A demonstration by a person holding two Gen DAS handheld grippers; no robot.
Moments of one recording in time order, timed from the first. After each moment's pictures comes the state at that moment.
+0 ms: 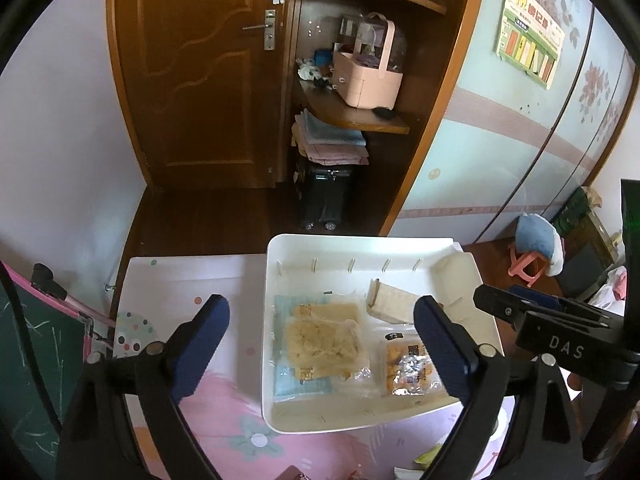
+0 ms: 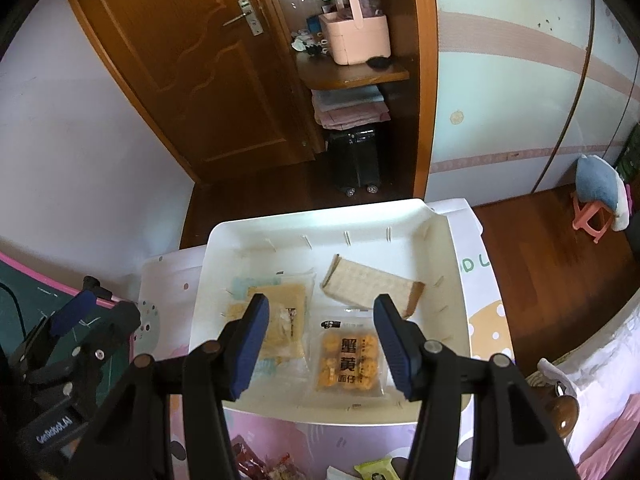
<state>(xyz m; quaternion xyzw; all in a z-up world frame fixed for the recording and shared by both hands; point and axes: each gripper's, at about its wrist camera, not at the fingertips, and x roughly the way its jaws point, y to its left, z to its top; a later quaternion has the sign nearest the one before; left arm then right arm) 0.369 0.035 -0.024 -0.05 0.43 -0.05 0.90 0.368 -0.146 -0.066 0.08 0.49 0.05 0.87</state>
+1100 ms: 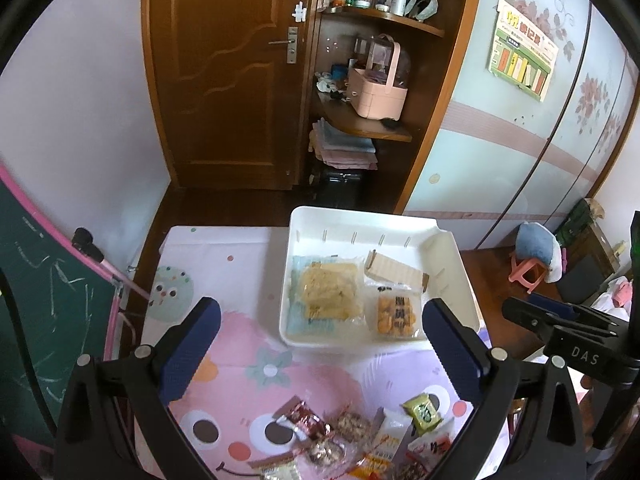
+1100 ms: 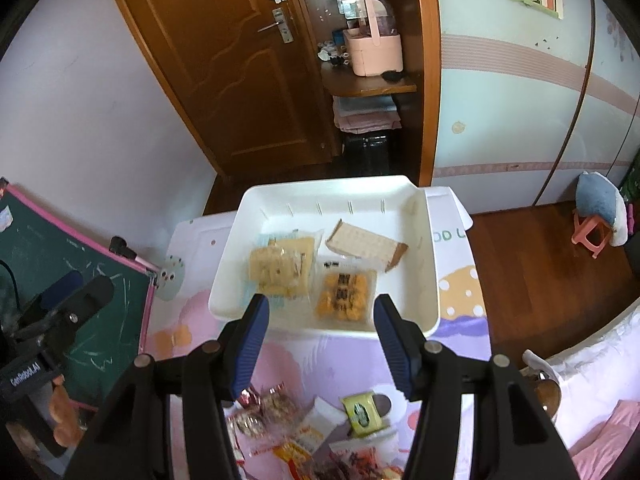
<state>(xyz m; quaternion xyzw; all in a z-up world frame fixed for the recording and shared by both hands) 0.236 0.044 0.024 -0.06 0.42 -0.01 0.91 0.256 -0.170 -0.028 0.05 0.48 0.09 0.87</state>
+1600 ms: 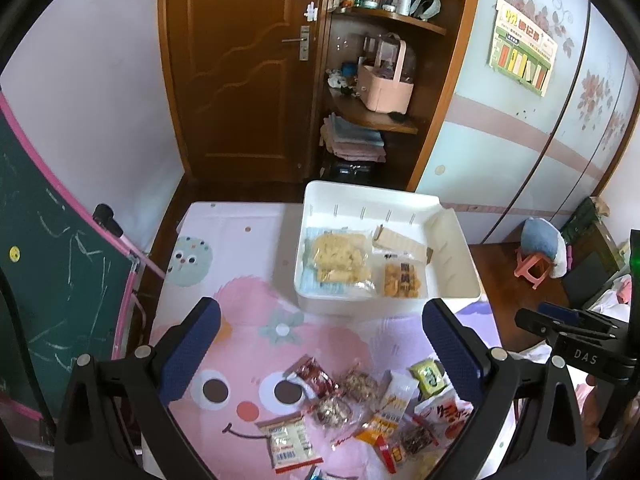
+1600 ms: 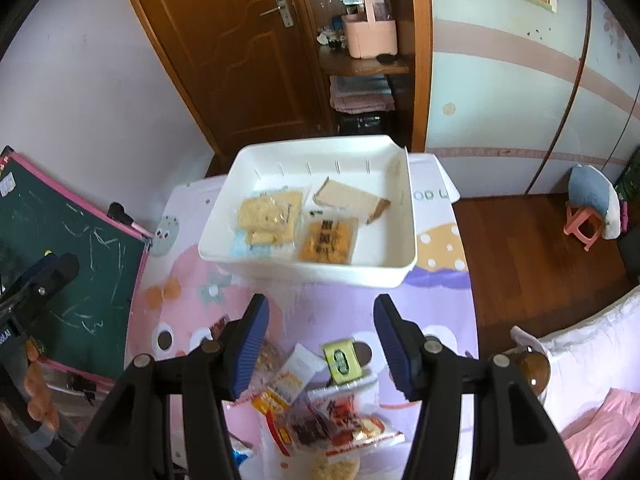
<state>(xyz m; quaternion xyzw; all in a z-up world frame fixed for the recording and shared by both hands) 0.165 0.049 0.017 -0.06 0.42 0.00 0.90 0.199 -0.190 -0.048 0.03 0.50 0.09 0.86</state>
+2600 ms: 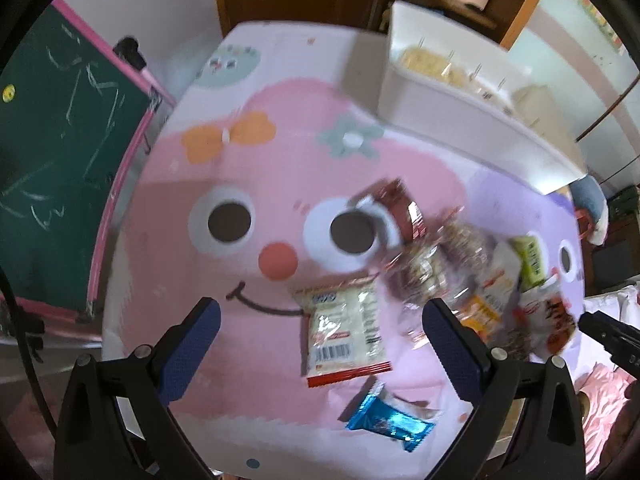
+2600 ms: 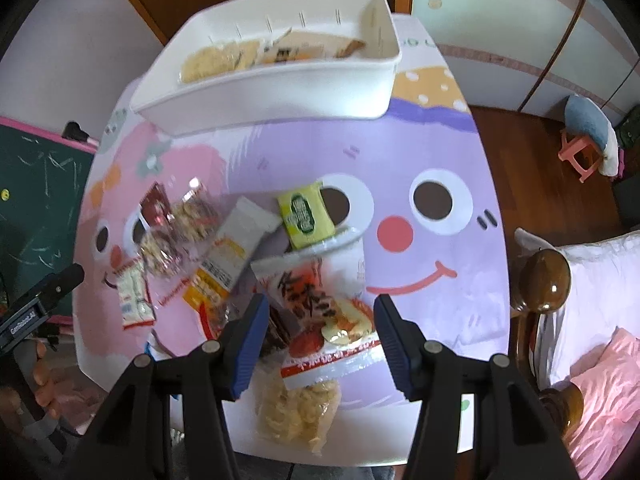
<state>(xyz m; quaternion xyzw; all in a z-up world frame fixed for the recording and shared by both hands) 0.113 0.088 -0.187 -0.11 0.59 0.08 0.80 0.141 -0.205 -0.189 0.01 0.62 0.05 0.78</state>
